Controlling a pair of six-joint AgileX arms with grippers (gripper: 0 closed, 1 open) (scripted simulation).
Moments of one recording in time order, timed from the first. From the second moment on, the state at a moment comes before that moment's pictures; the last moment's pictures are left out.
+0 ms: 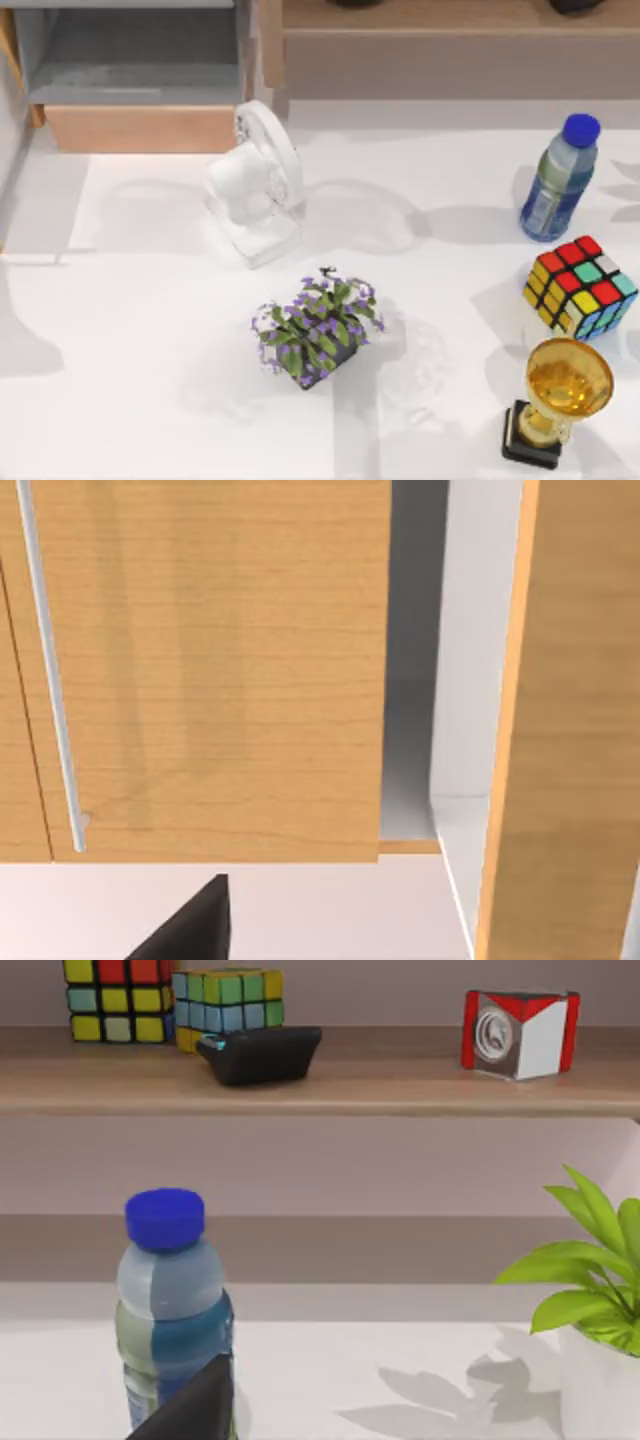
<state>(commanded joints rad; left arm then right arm) 0.66 2.02 0.52 1.49 0.70 1.59 0.00 0.00 0.00 0.00 0.00 0.00</state>
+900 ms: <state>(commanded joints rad) 0.66 2.02 0.52 1.49 0.70 1.59 0.00 0.00 0.00 0.00 0.00 0.00</state>
